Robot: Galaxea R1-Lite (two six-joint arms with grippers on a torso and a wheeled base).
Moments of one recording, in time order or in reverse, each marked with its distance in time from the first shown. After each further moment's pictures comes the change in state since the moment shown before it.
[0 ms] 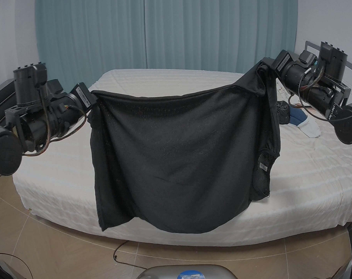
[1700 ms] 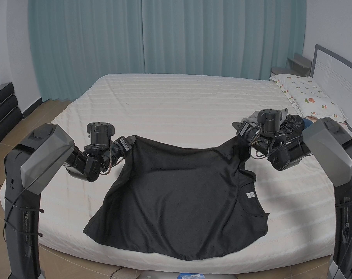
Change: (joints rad) left arm 0.105 0.835 -0.392 -0.192 -0.009 -0.001; right arm -0.091 0.665 -0.243 -0.051 -0.065 0.004
